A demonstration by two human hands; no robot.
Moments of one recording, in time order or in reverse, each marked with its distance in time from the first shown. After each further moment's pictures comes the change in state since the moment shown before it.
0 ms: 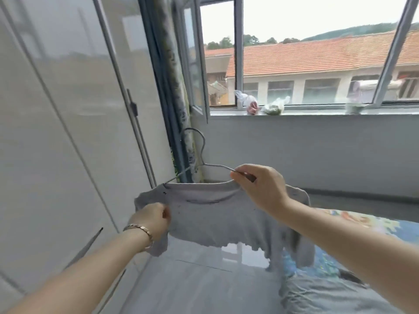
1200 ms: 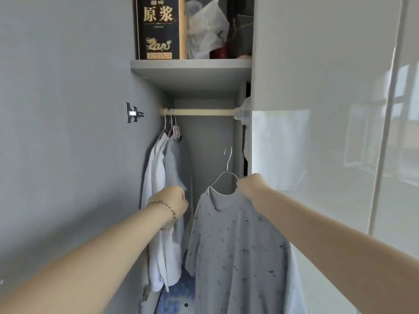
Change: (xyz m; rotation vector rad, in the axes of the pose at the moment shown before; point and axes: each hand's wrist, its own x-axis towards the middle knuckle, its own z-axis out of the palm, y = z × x) left_hand -0.538 -0.449 -0.281 0.135 0.581 -1.235; right_hand -0.246 -0.705 0.233 0.573 -1.145 -0.391
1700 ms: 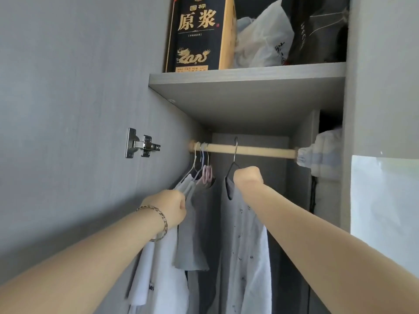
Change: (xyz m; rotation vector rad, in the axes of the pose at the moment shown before) left_hand 0.213 -0.051 -0.032 0.132 0.221 -0.121; right_hand 0.264 -0.146 0.086 0.209 0.007 -0.221
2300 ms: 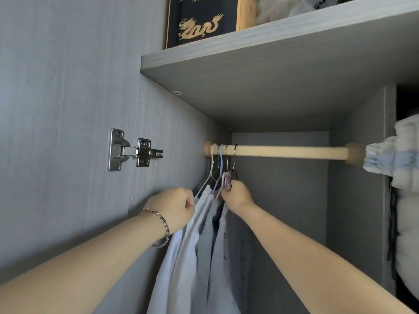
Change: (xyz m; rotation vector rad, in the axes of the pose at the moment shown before) left_hand 0.083 -0.028 0.019 -0.099 0.095 0.017; right_hand 0.114 0.032 0.111 -0.223 -0.227 -0.308
